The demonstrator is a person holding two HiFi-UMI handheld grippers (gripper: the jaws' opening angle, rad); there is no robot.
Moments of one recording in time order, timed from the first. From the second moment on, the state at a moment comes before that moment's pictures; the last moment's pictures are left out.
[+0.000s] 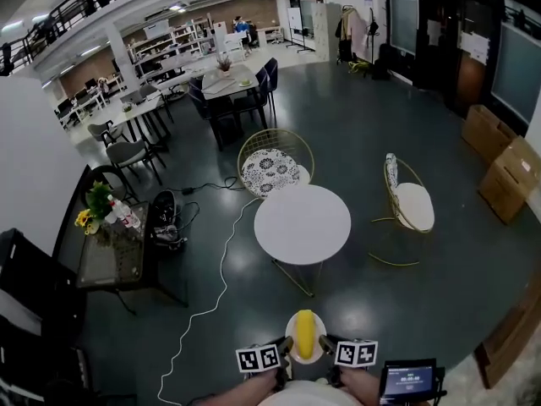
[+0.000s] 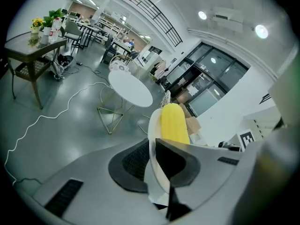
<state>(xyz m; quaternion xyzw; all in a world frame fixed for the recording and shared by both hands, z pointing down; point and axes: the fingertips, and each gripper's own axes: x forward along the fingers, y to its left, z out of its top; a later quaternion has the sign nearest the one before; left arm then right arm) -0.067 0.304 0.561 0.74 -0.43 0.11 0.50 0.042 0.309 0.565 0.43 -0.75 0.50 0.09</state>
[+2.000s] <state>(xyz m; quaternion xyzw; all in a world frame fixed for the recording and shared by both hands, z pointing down) -0.188 0.202 0.565 0.73 -0.44 0.09 0.51 -0.080 0.199 0.560 0.42 -0.76 0.49 0.10</state>
